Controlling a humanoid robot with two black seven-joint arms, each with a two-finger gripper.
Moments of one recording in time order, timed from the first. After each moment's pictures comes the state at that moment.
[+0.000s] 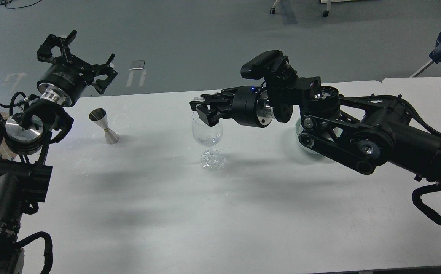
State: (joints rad) left arm -0.60 0.26 -1.54 -0.97 0.11 -0.18 0.28; right arm 1.05 -0.18 0.42 1.19 -1.76 0.30 0.06
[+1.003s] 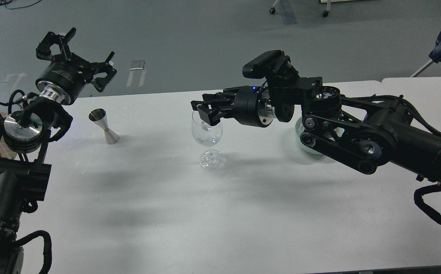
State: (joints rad) left arm -0.60 0.26 -1.54 -0.96 0.11 -0.19 0.29; right arm 1.06 -0.20 0.42 1.21 -1.75 0.30 0.06
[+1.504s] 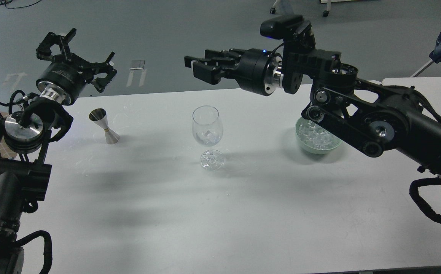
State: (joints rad) left arm -0.60 0.26 -1.55 -0.97 0.11 -0.19 0.28; right arm 1.05 -0.17 0.70 1.21 -1.71 0.25 0.06
